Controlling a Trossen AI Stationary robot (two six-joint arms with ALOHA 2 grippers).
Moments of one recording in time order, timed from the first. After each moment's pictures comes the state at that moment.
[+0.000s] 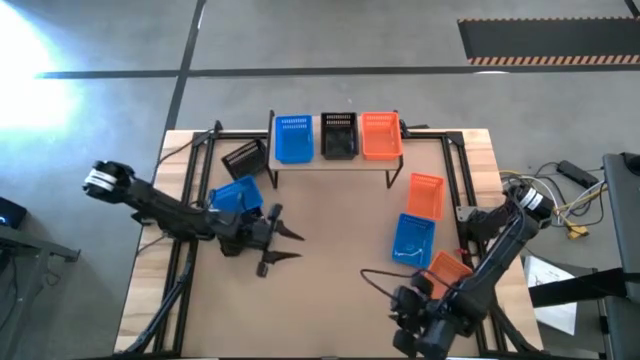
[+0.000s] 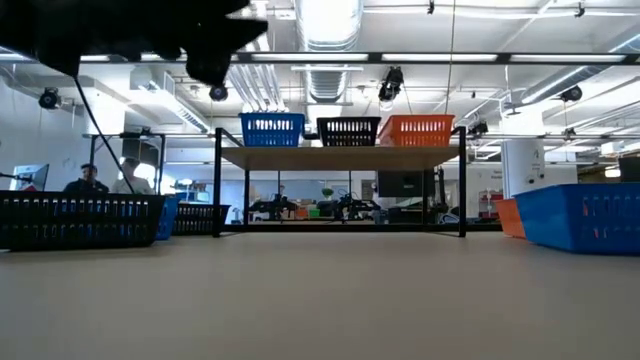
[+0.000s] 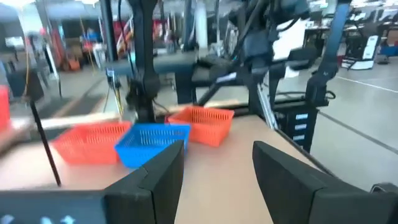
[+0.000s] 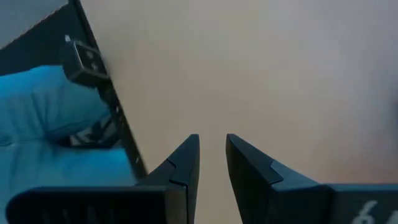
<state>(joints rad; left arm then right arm) -0.29 1.26 0.43 0.85 -0.10 0.03 0.89 1.70 1.35 -0.83 0.39 1.30</state>
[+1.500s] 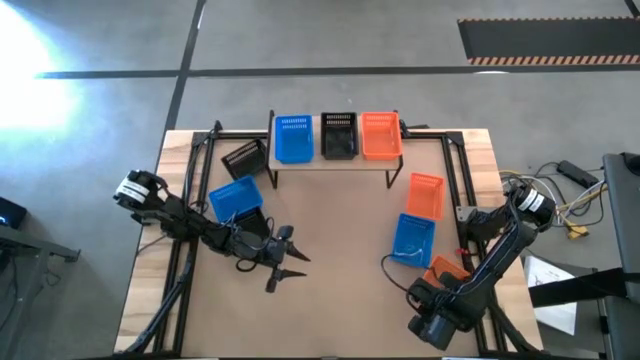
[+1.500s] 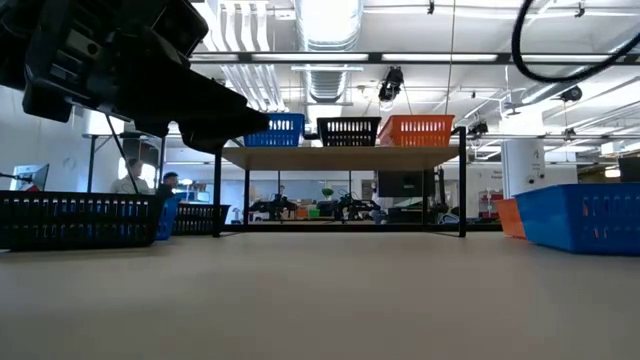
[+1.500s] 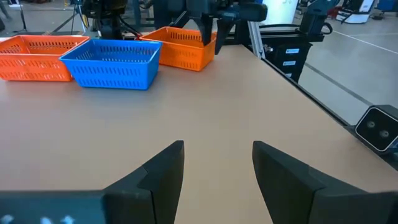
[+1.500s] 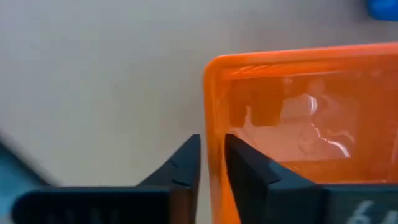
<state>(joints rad) -0.36 1.59 0.44 0.93 -0.11 -0.07 0.94 1.70 1.10 -0.92 0.05 1.63</state>
